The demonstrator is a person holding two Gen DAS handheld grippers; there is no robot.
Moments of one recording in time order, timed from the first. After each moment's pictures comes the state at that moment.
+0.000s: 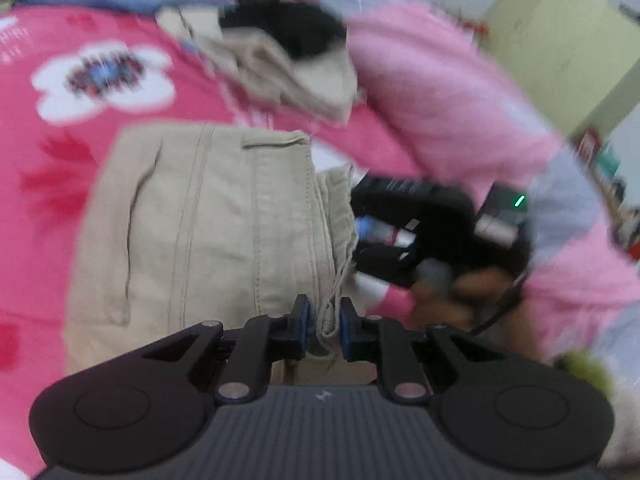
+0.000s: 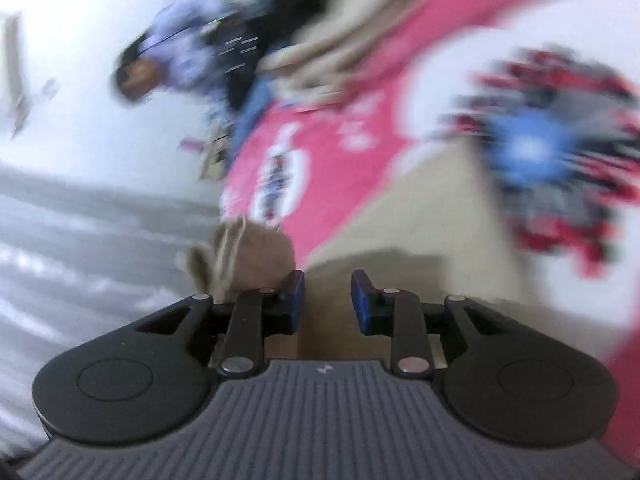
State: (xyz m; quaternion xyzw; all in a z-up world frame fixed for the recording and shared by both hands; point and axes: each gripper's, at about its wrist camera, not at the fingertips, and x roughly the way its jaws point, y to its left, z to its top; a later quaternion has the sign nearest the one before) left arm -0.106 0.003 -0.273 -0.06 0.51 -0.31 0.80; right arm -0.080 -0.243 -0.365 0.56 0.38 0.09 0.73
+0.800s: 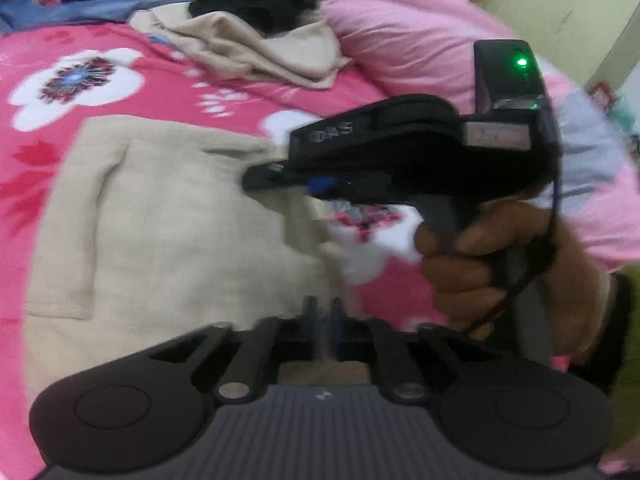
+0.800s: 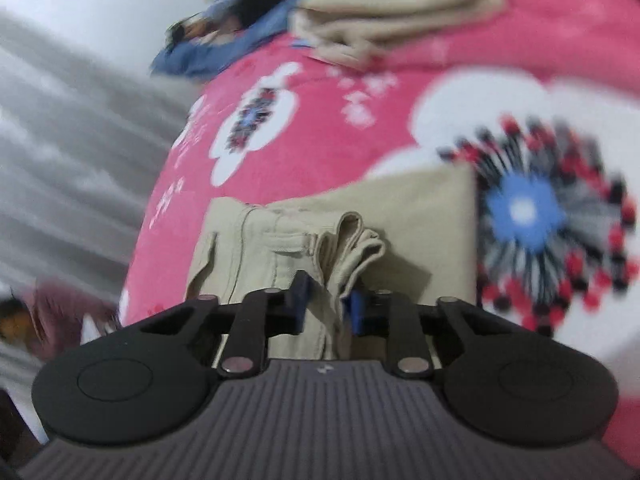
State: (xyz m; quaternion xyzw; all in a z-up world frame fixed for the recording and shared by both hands) left arm -0.131 -0.048 -0.271 -0.01 0.48 -0.33 0.81; right arm -0.058 -0.216 -0.314 0.30 0.43 0.17 0.83
